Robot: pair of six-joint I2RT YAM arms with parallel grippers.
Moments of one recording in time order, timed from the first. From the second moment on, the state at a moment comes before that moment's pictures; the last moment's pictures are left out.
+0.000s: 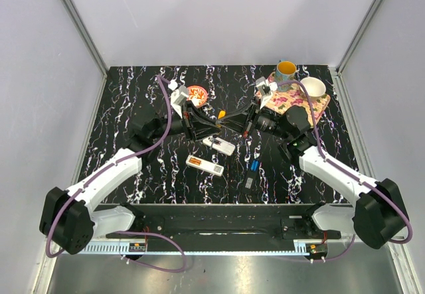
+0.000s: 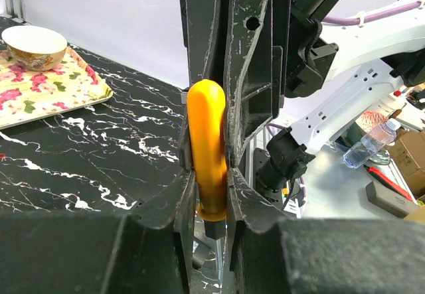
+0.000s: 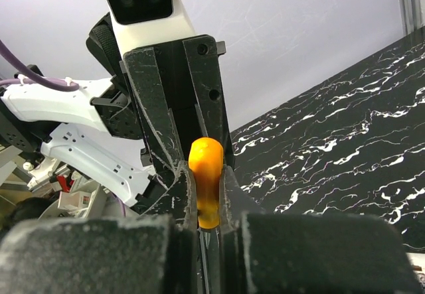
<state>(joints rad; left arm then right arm) -0.52 1.16 0.80 0.55 0.89 -0.52 0.57 1.23 0.80 0.75 -0.72 0.72</state>
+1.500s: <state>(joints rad) -0.40 1.27 0.49 0.02 0.22 -0.40 0.58 1.28 0.73 0.29 -0.28 0.55</state>
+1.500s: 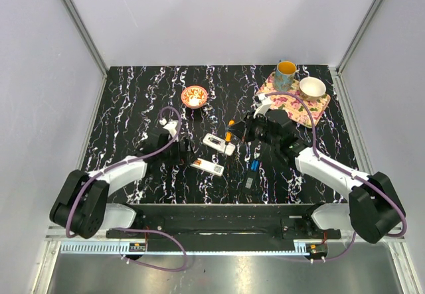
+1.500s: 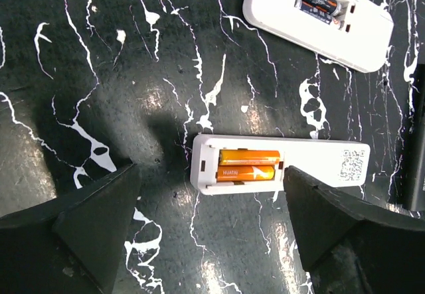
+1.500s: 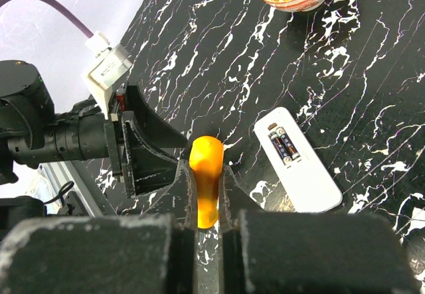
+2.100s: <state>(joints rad) -0.42 1.38 0.49 0.17 0.30 -0.45 0.58 1.28 0.73 0.29 -0.29 0.55</state>
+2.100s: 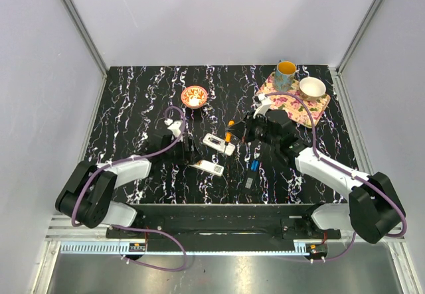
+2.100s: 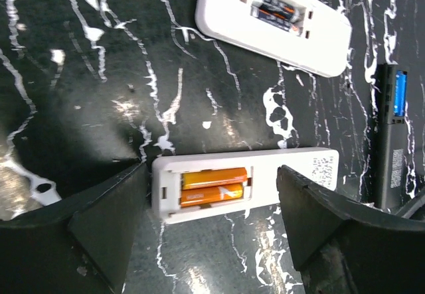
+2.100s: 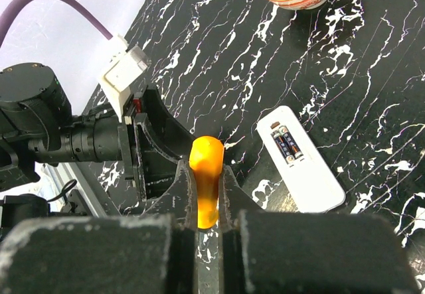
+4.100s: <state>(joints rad) -0.70 1.36 0.36 0.35 0.37 -0.61 0.58 1.26 0.70 0.28 -0.31 0.57</state>
